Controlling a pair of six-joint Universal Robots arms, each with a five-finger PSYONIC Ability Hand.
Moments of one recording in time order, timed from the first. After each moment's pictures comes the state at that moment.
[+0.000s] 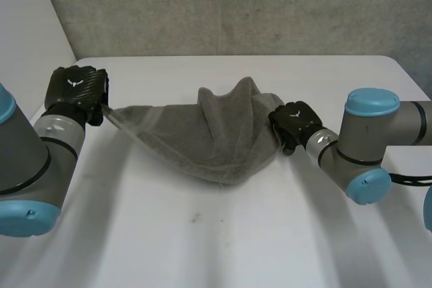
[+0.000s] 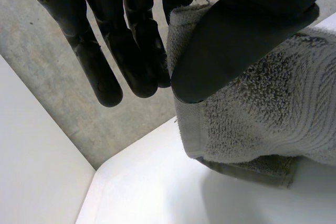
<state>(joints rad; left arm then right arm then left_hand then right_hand) 4.39 -1.79 -1.69 3.47 -1.68 3.42 1.94 -0.70 1.13 -0.13 1.32 2.72 1.21 1.22 1.22 1.22 1.04 0.59 0.58 0.59 0.59 0.43</state>
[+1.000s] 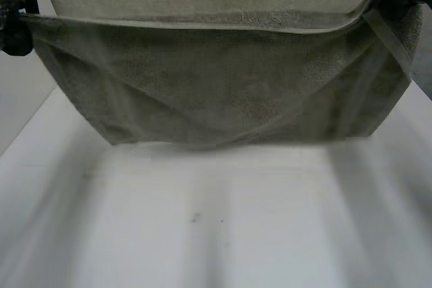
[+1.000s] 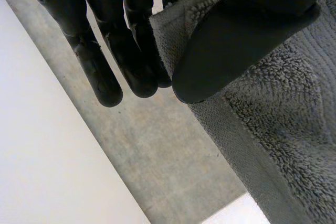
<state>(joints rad) 4.45 -1.39 -1.62 3.29 -1.66 3.43 1.78 -1.23 0.73 0.51 1.32 2.48 1.21 1.22 1.22 1.22 1.04 1.32 1.31 1.32 1.34 1.15</state>
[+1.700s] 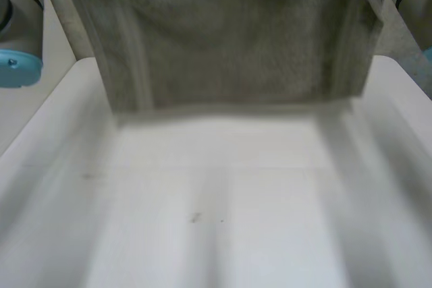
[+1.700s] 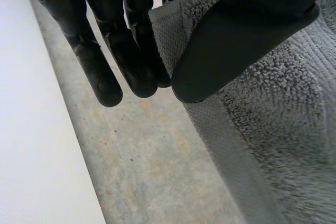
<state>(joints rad) 4.44 -2.02 -0.82 3.32 -1.70 3.30 1.82 -0.84 0.34 0.05 1.27 2.46 1.21 1.22 1.22 1.22 1.04 1.32 1.32 1.33 1.34 1.15</state>
